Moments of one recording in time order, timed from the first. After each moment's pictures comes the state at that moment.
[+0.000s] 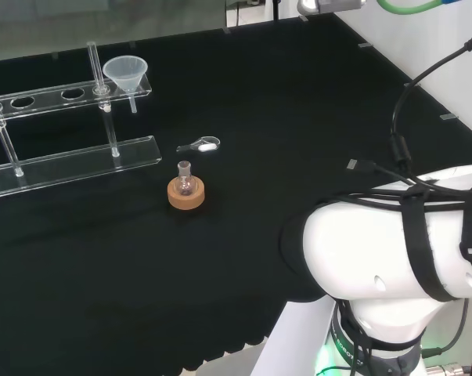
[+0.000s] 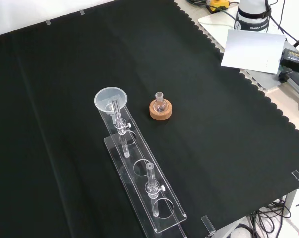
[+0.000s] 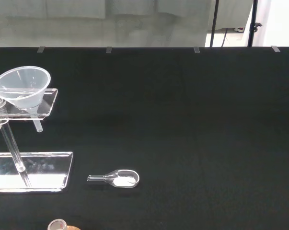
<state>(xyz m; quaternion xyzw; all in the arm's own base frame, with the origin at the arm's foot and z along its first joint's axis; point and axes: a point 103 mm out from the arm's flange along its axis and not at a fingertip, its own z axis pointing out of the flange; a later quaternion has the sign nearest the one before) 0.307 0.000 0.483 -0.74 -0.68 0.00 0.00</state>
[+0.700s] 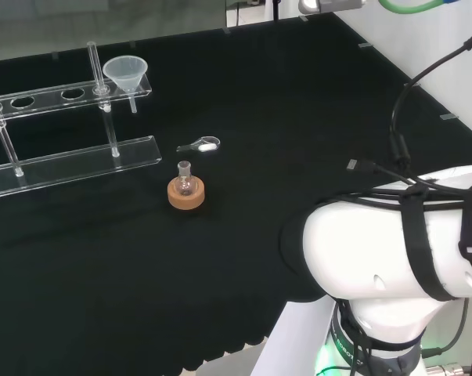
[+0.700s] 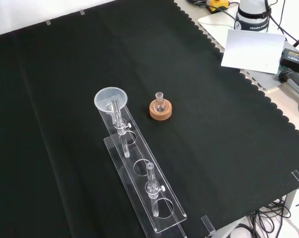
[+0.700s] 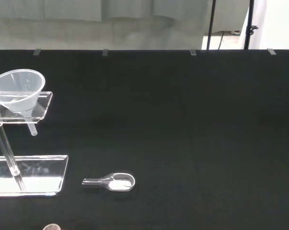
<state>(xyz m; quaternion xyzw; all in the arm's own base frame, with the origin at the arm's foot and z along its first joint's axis) 0.311 -0.004 0.482 -0.74 -0.67 0.00 0.00</state>
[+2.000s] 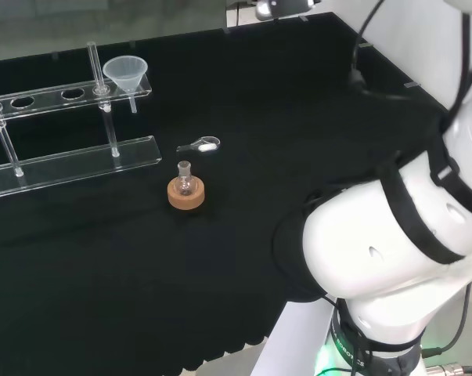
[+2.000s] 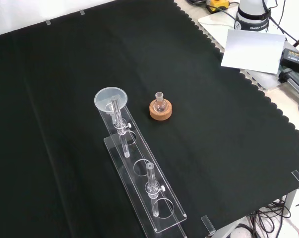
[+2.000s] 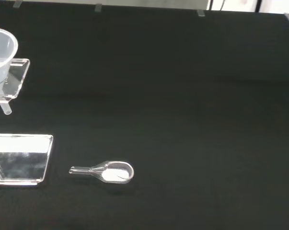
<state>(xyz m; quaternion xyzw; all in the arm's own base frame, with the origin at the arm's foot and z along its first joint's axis) 0.423 0.014 0.422 -0.73 -0.67 0.07 0.03</state>
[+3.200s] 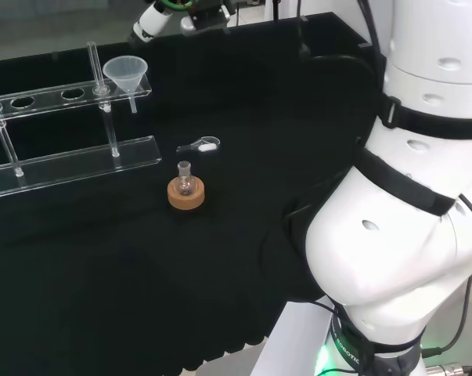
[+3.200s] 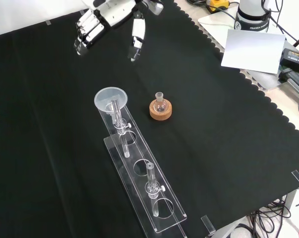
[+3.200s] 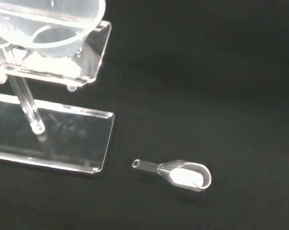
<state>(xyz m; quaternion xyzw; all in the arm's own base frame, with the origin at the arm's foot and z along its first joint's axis) 0.529 0.105 0.351 -0.67 -0.72 0.15 0.07</state>
